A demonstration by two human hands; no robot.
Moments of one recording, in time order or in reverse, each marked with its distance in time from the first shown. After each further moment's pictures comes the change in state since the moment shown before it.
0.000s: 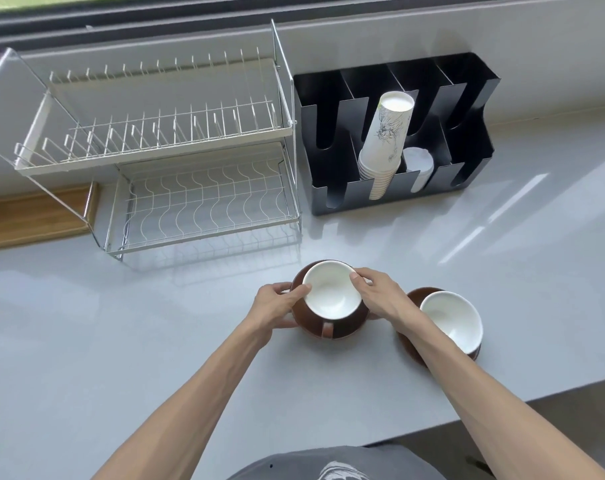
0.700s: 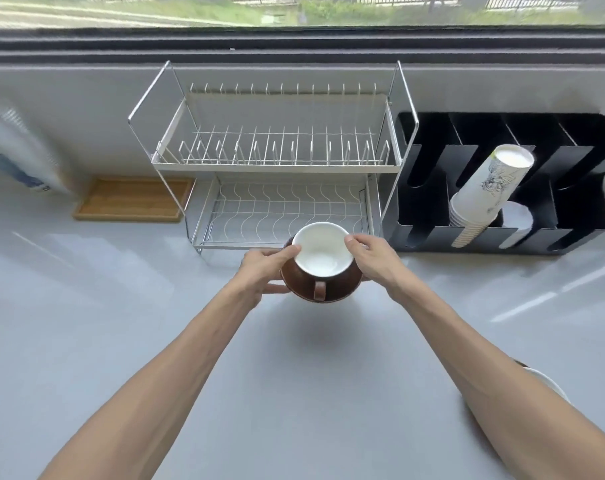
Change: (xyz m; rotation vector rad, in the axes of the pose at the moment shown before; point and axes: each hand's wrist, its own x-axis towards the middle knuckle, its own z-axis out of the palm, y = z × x) left_hand -0.007 0.076 -0.133 -0.160 0.230 0.112; right_hand 0.052 -0.163 0.061 0.021 -0.103 -0.262
